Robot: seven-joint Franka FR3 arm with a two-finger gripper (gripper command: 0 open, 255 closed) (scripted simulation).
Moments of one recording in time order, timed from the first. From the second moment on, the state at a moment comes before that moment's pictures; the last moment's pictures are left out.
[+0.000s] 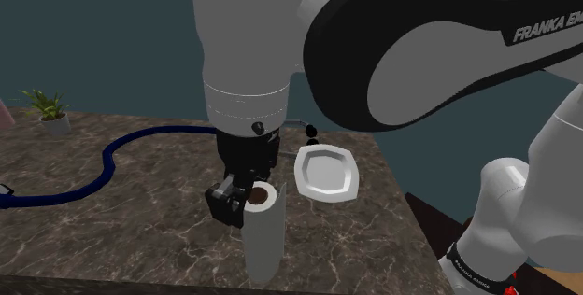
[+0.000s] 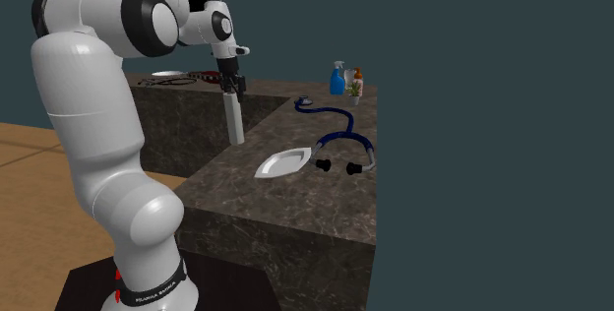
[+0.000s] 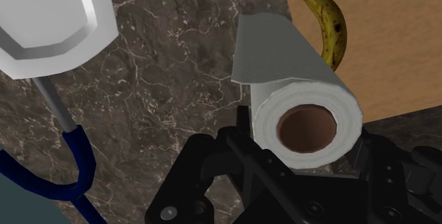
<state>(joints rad) 0.54 0.01 0.46 -1.77 -0.09 1.79 0.61</state>
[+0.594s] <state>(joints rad) 0.54 0.01 0.46 -1.73 -0.08 1.75 0.61</state>
